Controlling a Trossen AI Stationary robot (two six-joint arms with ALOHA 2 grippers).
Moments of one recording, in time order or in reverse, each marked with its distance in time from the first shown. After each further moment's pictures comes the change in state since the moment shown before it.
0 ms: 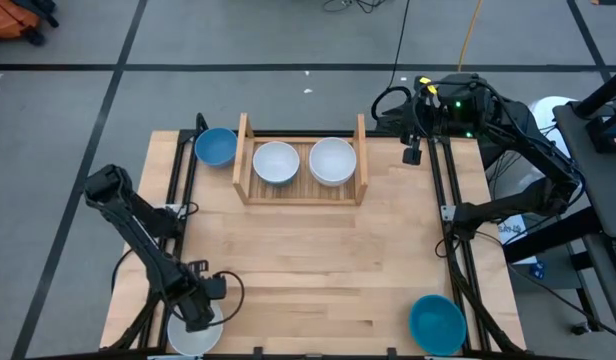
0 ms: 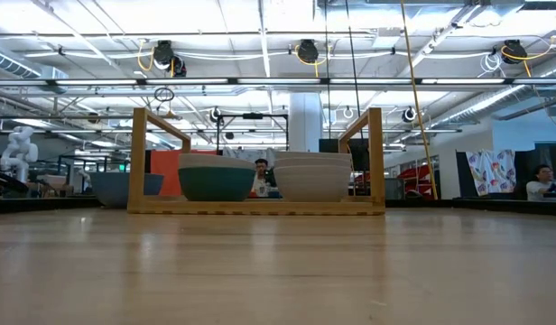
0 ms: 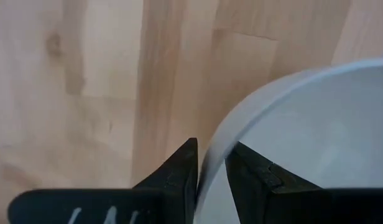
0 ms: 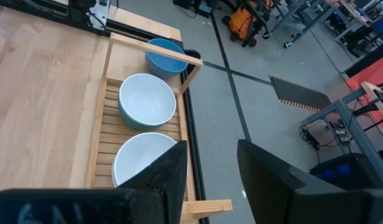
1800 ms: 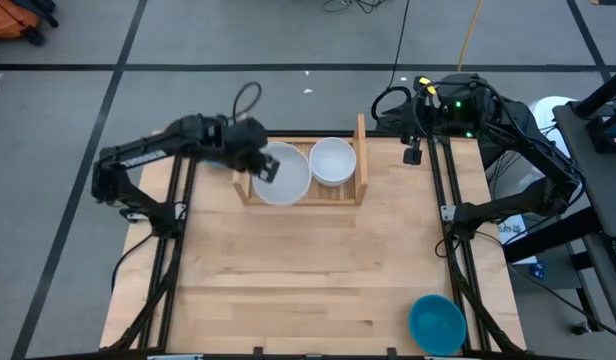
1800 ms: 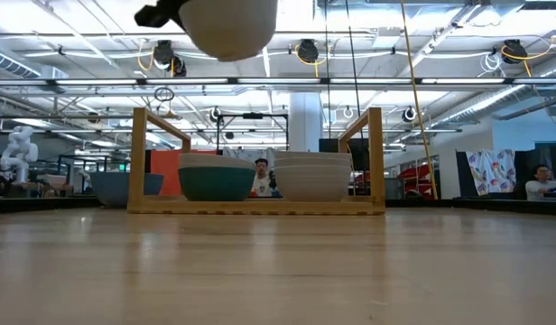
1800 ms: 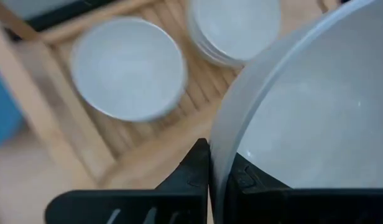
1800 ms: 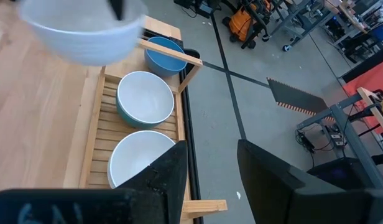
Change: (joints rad) left arm 1.130 0.000 0.813 -0.470 -0.212 0.267; right arm -0.001 -0.001 0.000 0.000 0.001 -0.037
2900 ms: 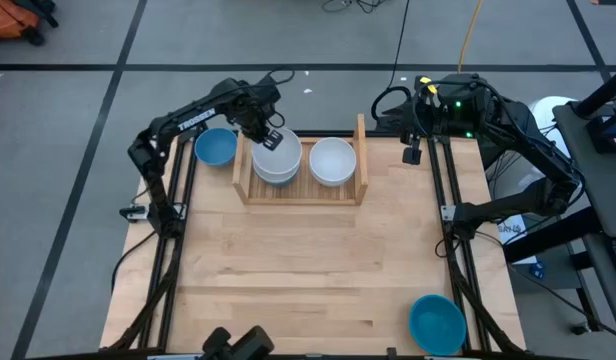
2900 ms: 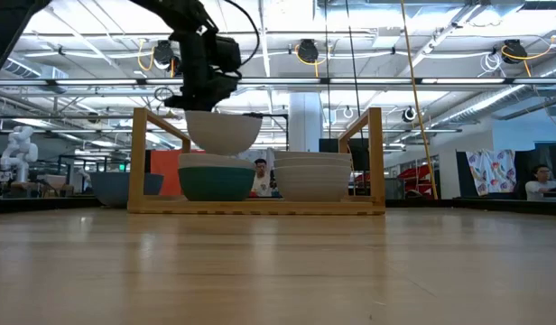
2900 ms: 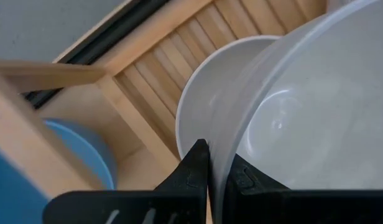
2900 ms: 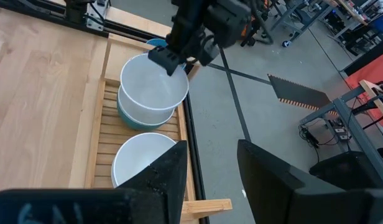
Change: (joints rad) left arm 0.507 0.347 0.006 0.034 0.190 0.604; right arm 0.000 0.000 0.000 0.002 0.004 0.045
